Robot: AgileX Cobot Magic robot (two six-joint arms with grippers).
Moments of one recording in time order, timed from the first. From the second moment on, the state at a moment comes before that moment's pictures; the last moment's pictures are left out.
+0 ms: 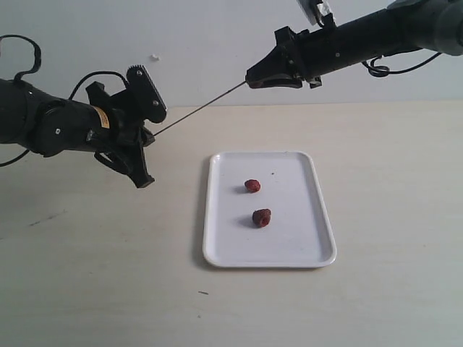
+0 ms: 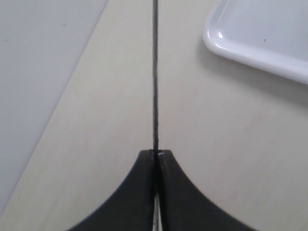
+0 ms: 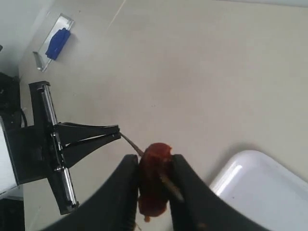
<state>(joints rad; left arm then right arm) -0.41 1.92 -1.11 0.19 -0.01 0.59 -0.04 2.36 -2.01 1.19 1.20 -0.77</state>
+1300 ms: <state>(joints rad) -0.43 1.92 -1.11 0.19 -0.04 0.55 0.00 2.35 -2.01 1.19 1.12 -0.82</state>
